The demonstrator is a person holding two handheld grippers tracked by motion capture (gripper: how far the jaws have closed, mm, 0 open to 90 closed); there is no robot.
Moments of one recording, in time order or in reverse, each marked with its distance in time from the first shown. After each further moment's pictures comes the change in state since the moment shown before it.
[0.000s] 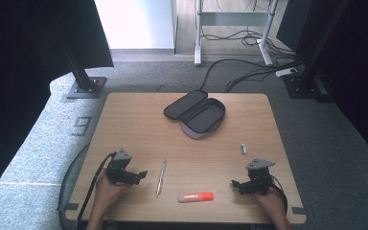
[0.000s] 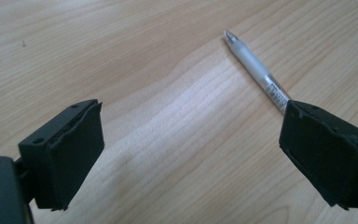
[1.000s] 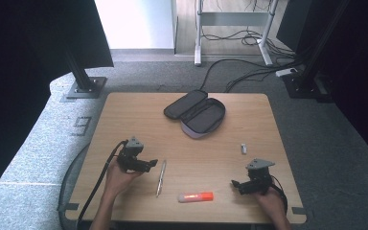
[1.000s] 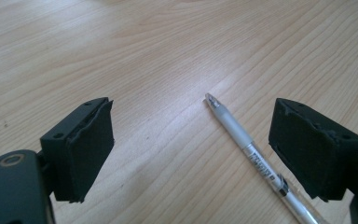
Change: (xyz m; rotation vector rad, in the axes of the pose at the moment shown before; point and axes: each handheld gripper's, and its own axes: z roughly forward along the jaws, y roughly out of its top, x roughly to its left) left arm -0.008 0.050 0.015 -0.016 -0.032 0.049; right arm 0.000 0.000 0.000 0.000 0.000 0.000
